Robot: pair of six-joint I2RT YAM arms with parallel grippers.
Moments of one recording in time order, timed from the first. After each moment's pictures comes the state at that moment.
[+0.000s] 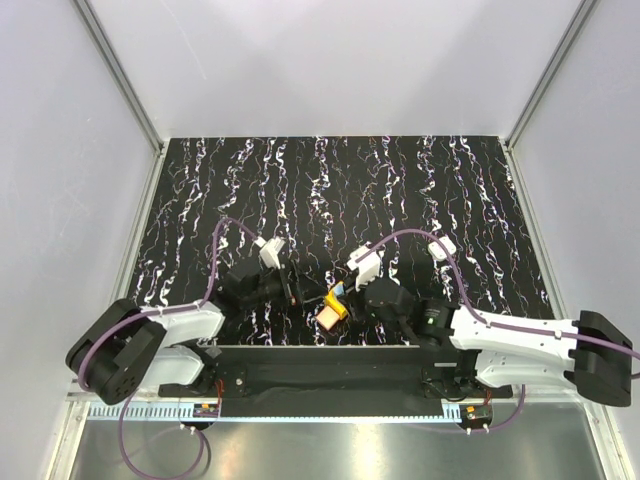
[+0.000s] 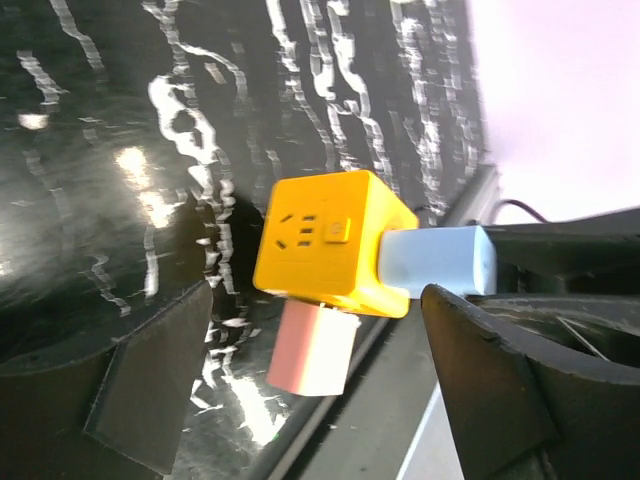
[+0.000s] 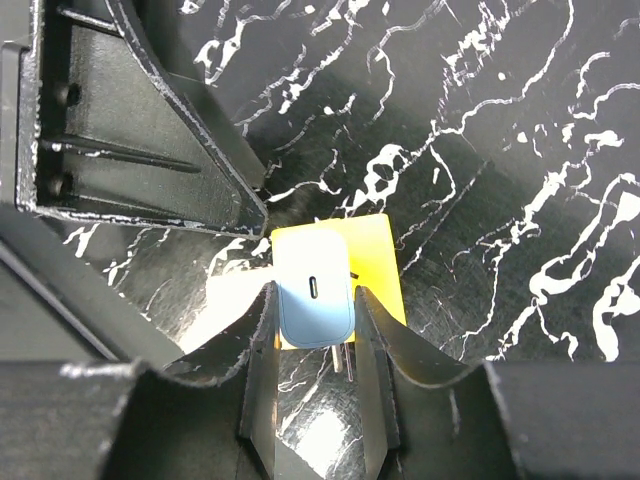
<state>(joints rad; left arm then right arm) -0.62 1.25 0.26 0.58 0.43 -0.89 1.17 1.08 0.57 0.00 0.39 0.34</state>
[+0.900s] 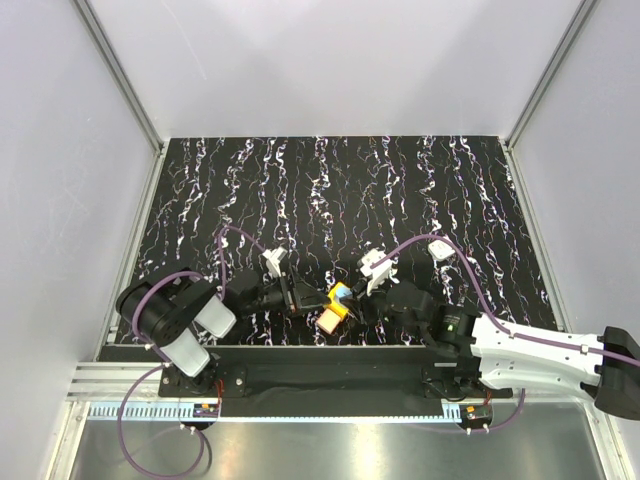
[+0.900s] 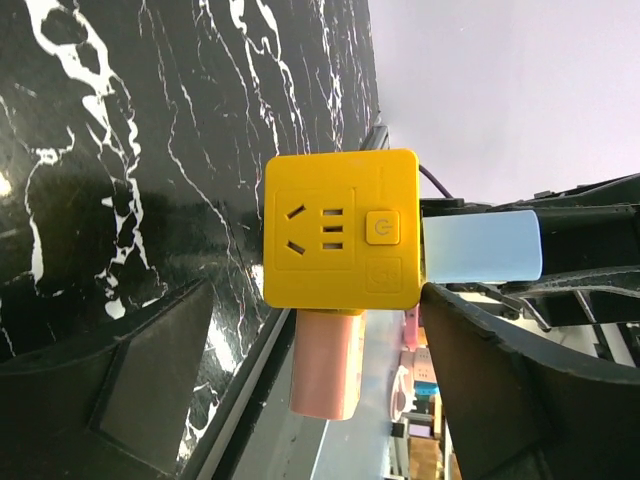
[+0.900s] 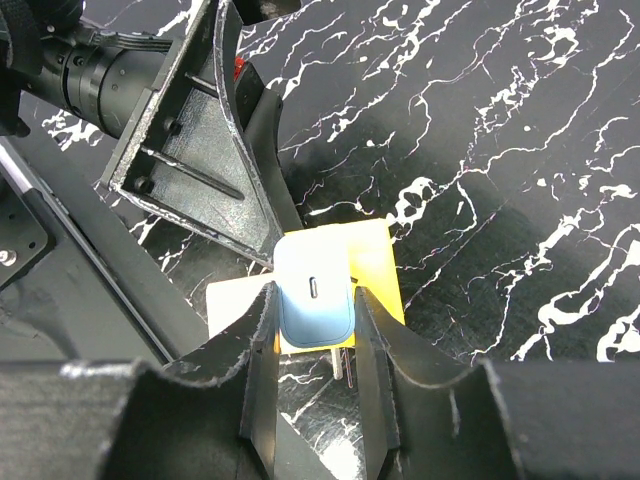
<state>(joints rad) -0.61 1.63 0.14 1.25 0.63 -1.18 1.17 0.89 0.50 0.04 0.30 0.27</state>
